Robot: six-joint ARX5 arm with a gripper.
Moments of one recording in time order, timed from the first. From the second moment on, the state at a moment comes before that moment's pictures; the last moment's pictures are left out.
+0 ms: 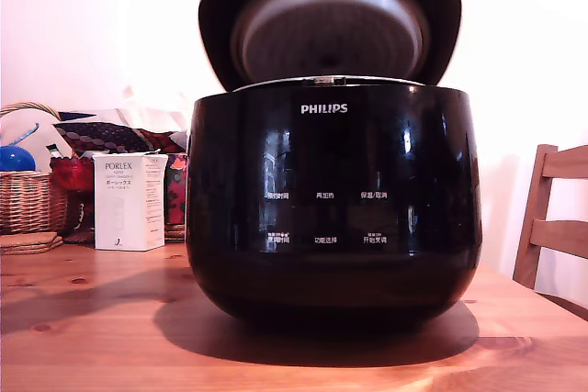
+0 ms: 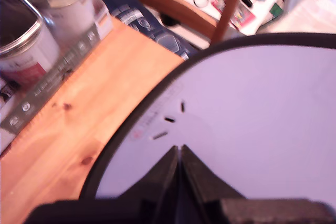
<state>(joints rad) -0.59 1.90 1.95 -0.93 0.37 0.24</state>
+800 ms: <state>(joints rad) -0.60 1.53 1.37 -0.47 0.36 0.10</state>
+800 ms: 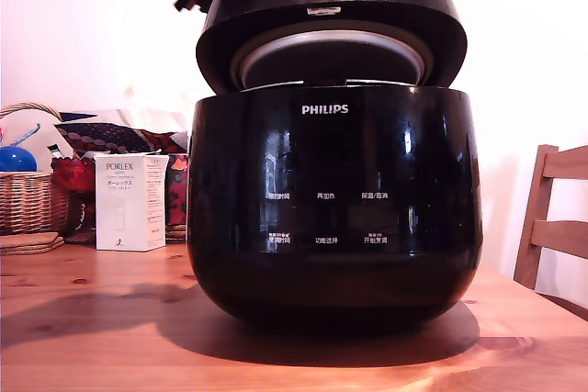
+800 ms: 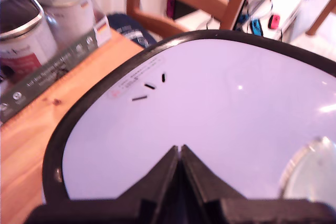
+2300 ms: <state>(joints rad) -0.73 1.14 0.78 0.05 0.22 0.00</state>
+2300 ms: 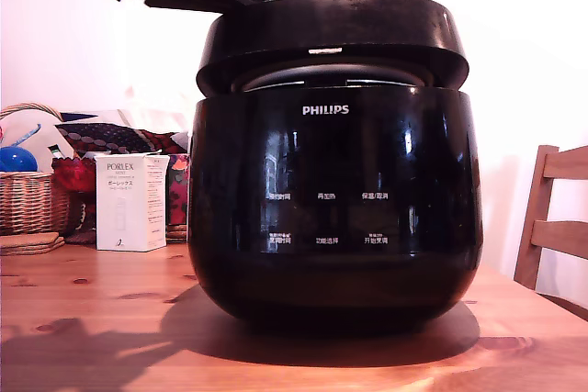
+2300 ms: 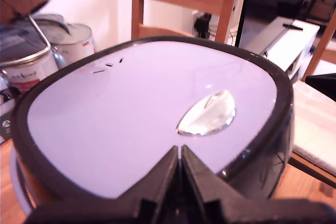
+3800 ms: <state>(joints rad) -0.79 1.17 0.65 0.21 0.17 0.00</state>
